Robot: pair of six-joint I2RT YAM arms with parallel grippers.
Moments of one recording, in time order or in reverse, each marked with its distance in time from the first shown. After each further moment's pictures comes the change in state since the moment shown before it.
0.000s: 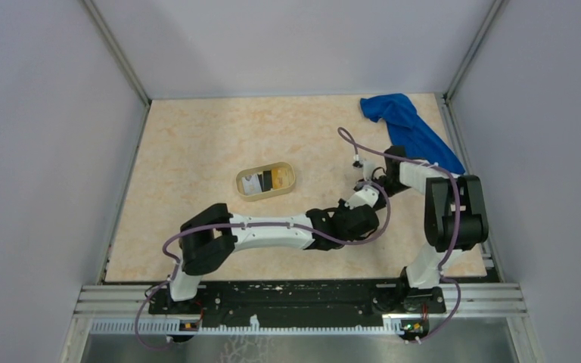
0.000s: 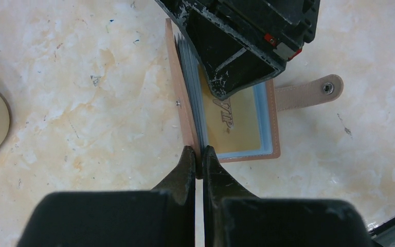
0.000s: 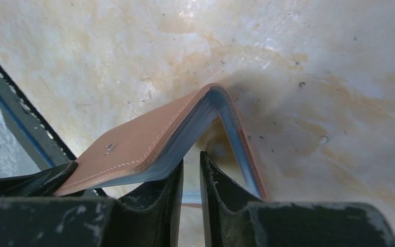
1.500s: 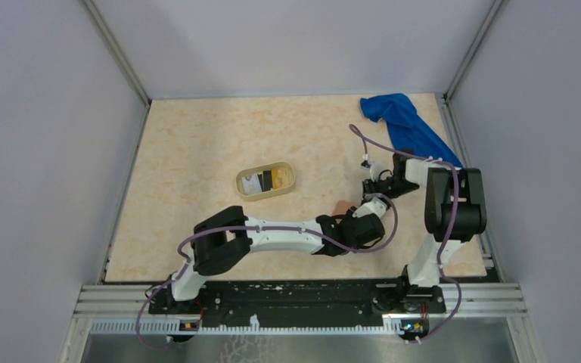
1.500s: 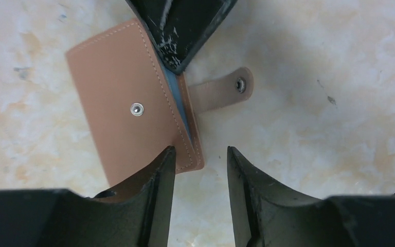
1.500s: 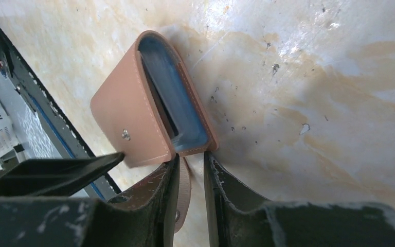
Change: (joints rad) left arm -0.031 0.101 0.073 -0.043 0.035 0.027; right arm -0.084 0.077 0.023 -0.049 -0.079 -0.028
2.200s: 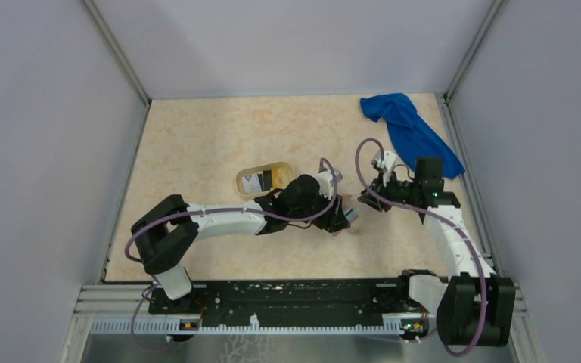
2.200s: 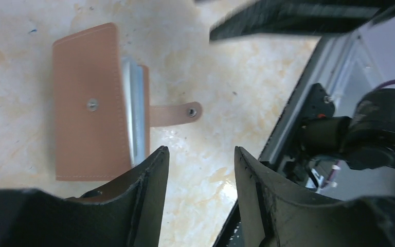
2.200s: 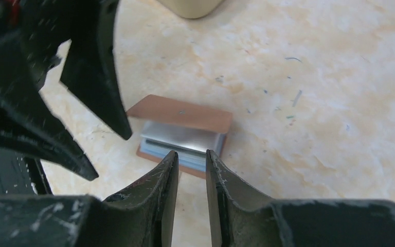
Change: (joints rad) left arm 0.282 -0.369 -0.533 0.555 0.681 -0.121; right arm -0.029 -0.678 -0.230 0.267 -0.134 -0.150
